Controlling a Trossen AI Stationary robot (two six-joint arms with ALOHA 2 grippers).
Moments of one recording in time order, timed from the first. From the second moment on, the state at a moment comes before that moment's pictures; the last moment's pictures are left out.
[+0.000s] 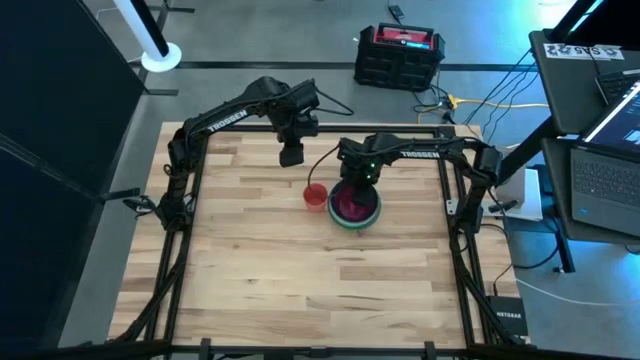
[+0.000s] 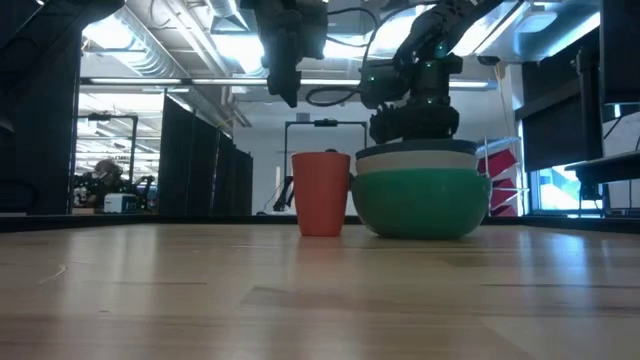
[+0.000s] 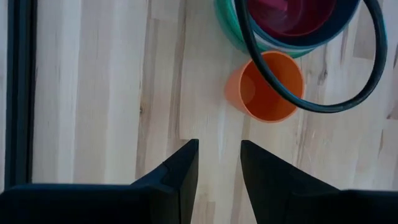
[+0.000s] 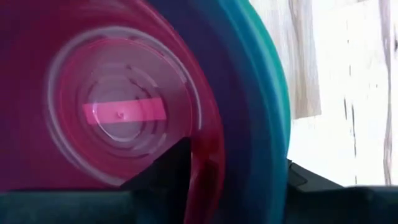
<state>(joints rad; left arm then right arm) 0.49 2.04 2.20 -1.50 0.22 0.36 -0.37 1.79 1.28 -0.91 -0.20 -0.13</state>
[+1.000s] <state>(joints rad) 0.47 2.00 2.20 -1.43 0.31 0.37 -0.37 1.53 1.53 -1.08 -0.22 -0.12</state>
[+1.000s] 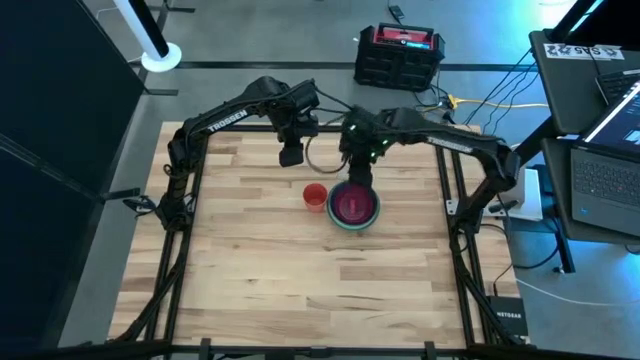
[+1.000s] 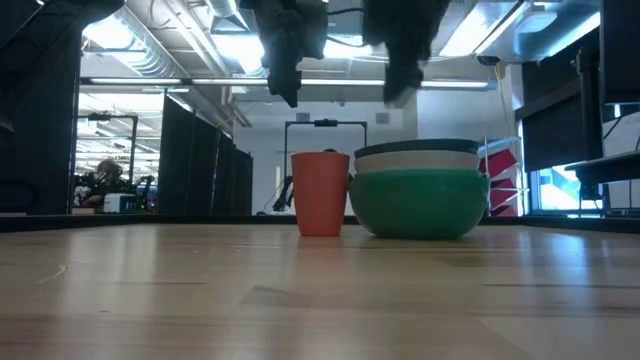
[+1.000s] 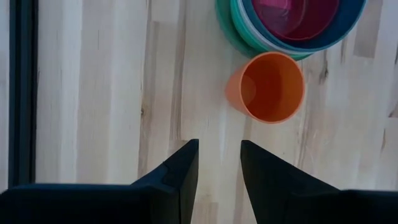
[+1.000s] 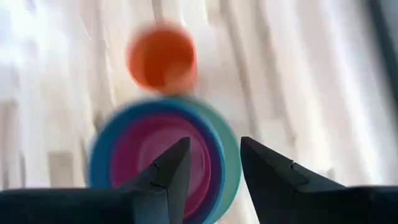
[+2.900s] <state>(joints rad) 0.20 1.66 2.20 -0.75 0.36 -0.02 -0.29 0.00 0.92 -1.04 -0.09 0.21</state>
